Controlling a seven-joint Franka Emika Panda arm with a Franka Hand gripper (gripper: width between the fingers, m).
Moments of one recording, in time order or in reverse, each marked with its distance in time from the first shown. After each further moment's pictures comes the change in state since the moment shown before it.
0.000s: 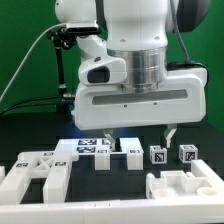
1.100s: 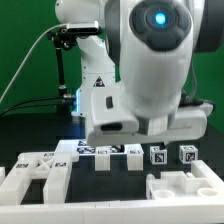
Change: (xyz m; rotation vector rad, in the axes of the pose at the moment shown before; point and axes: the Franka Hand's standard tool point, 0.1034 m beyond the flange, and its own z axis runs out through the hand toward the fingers) arm -0.079 -0.010 0.055 -0.015 -0.650 -0.016
